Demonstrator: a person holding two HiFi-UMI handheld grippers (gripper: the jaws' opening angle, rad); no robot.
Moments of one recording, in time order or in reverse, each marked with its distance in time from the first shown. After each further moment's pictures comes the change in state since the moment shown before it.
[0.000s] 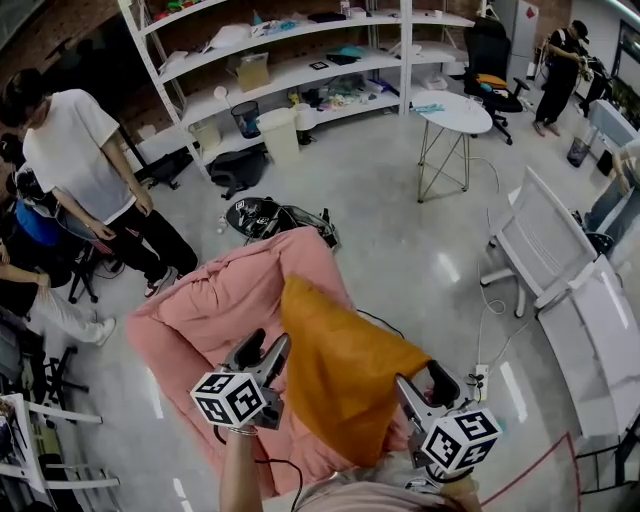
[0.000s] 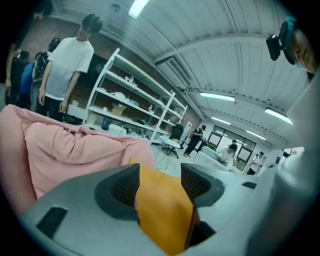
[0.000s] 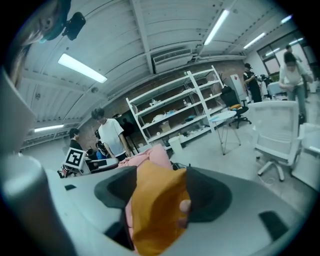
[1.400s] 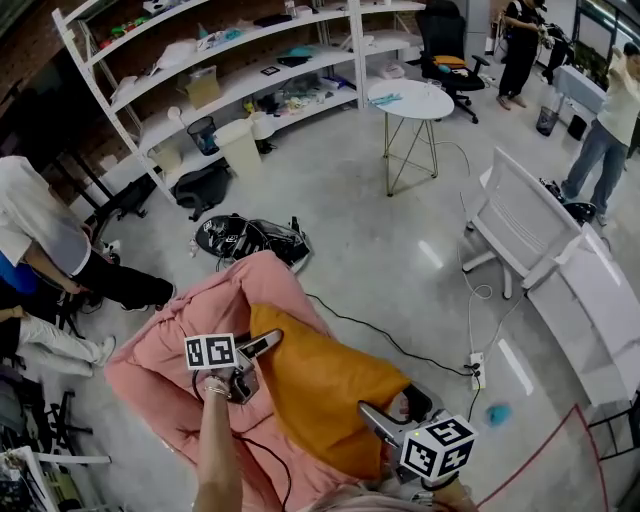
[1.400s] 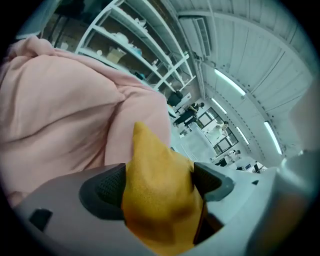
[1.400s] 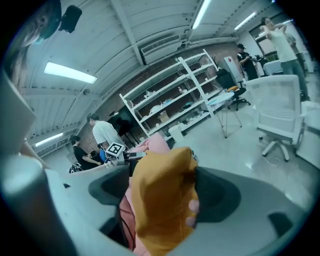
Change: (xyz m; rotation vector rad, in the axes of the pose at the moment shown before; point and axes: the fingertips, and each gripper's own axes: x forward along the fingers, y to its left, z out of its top) left arm 0.149 0.059 -0.071 -0.215 0.483 -0.204; right arm 0.031 -0.019 -0.036 0.123 0.116 0.036
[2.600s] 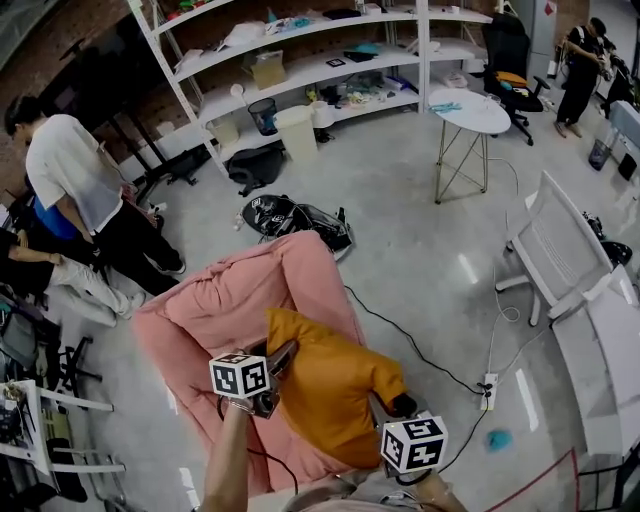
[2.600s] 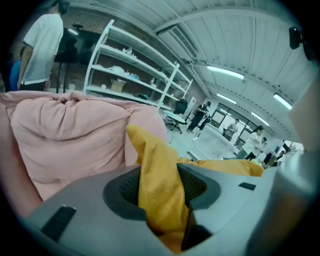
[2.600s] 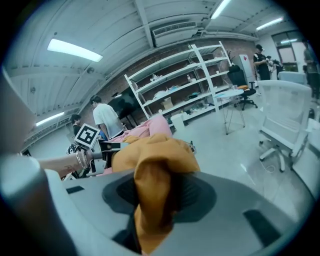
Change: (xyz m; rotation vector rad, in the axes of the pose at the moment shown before) left arm -0.066 -0.036 -0.056 0.197 -0.175 0.274; right arm 0.018 -0.003 -0.048 -0.136 0.155 -0.024
